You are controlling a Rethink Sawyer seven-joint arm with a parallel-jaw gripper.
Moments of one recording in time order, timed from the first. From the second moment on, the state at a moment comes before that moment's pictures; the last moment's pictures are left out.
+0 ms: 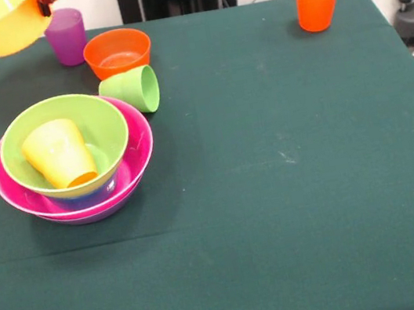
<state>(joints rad) -0.53 -0.64 -0.10 1.64 -0.35 0.89 2.20</state>
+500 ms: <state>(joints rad) -0.48 -0.55 -0.17 1.55 -0.32 0.89 2.24</state>
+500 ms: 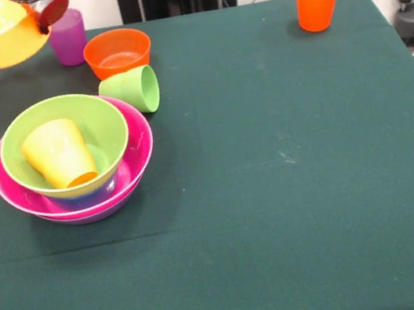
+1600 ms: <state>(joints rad) -0.39 -0.54 -0.28 1.48 -0.23 0.89 2.24</state>
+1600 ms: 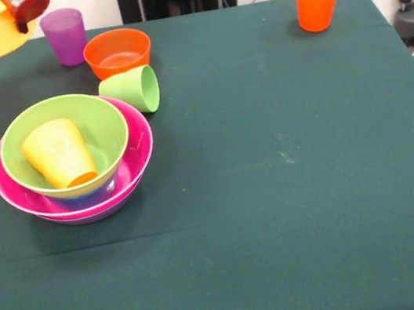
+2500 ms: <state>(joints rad) -0.28 -0.48 -0.32 1.35 -0.18 0.93 2.24</state>
